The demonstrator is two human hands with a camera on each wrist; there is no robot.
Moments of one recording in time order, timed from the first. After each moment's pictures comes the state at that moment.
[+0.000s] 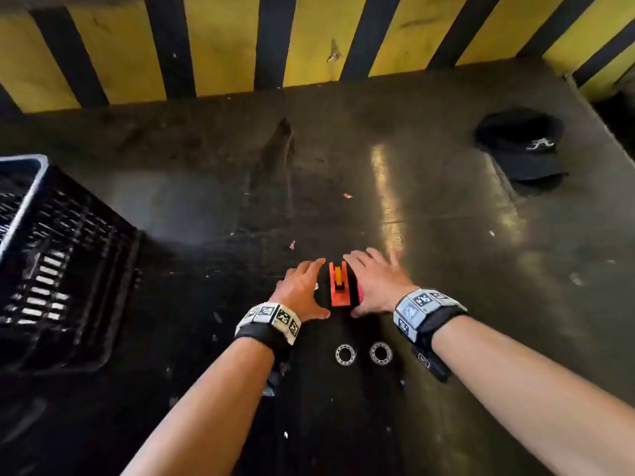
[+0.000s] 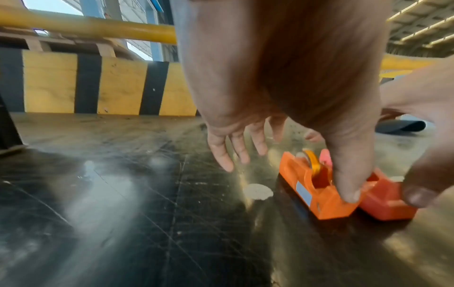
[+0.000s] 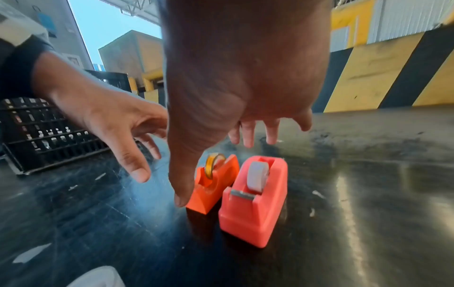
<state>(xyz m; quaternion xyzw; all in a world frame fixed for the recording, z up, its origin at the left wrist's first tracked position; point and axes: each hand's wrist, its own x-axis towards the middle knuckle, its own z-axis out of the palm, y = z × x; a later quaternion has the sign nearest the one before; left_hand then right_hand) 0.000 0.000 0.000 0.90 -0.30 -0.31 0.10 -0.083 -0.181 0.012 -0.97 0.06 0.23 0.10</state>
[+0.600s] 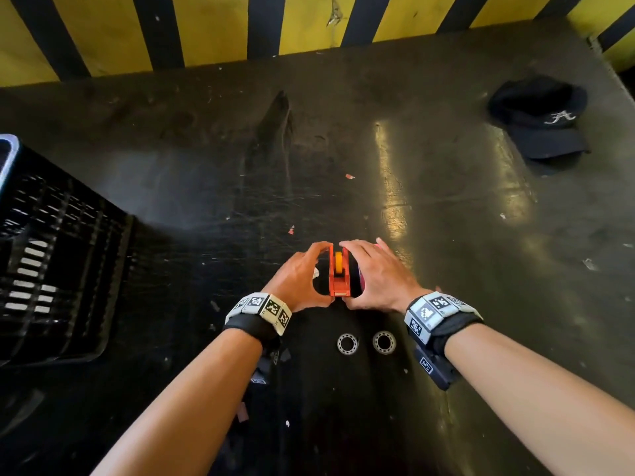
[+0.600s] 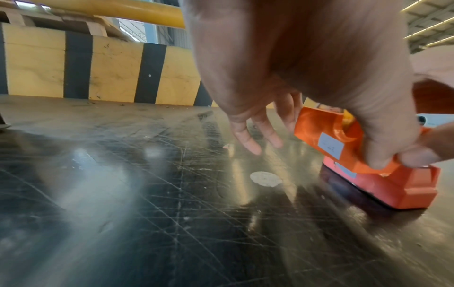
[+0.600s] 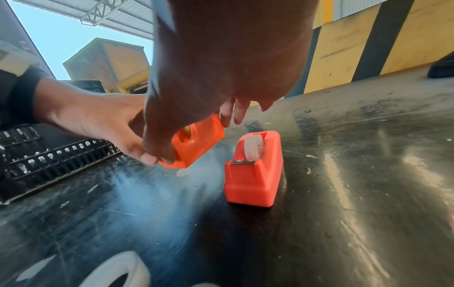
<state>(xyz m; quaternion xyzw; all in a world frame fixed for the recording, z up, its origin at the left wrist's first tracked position) 0.010 0.007 0.002 0.86 -0.34 -0.31 0.21 -0.097 -0.179 0.001 -0.96 0.03 0.09 0.25</state>
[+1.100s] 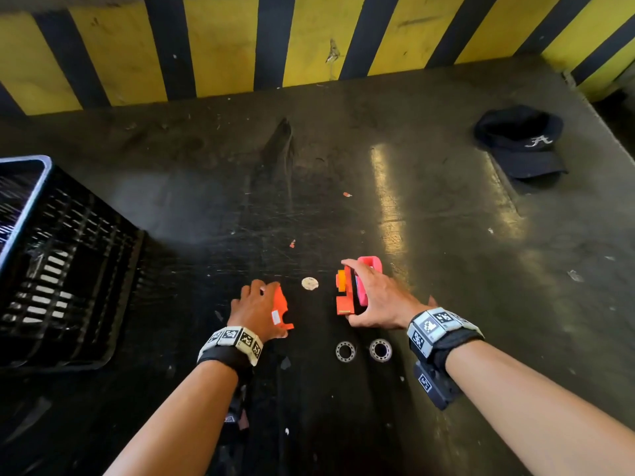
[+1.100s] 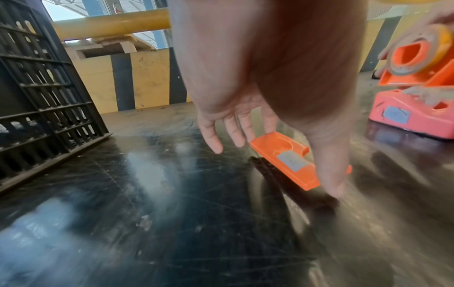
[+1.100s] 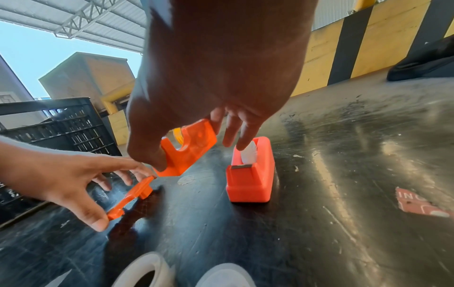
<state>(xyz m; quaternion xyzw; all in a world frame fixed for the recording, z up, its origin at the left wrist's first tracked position) 0.004 0.078 -0.009 0.93 -0.24 -0.29 -0.02 -0.119 -0.178 0.020 -0.93 0.07 0.17 0.33</state>
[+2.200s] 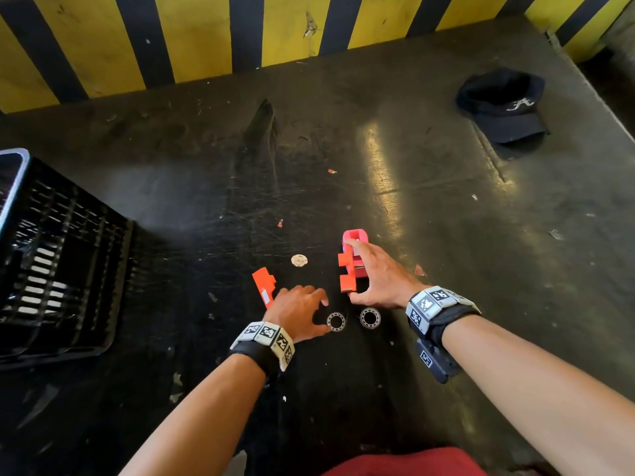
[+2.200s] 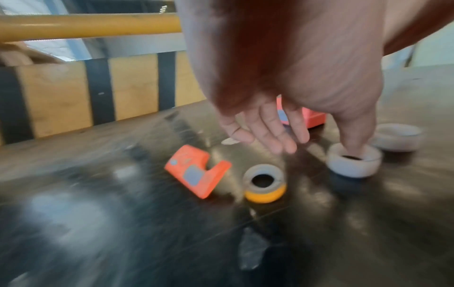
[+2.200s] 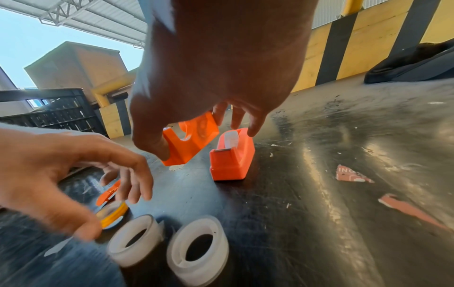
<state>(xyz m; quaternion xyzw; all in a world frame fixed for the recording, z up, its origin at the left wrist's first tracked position) -0.068 0.026 -0.009 0.85 -0.43 -0.30 -0.02 -0.153 -0.188 0.006 -0.92 0.10 0.11 0.35</state>
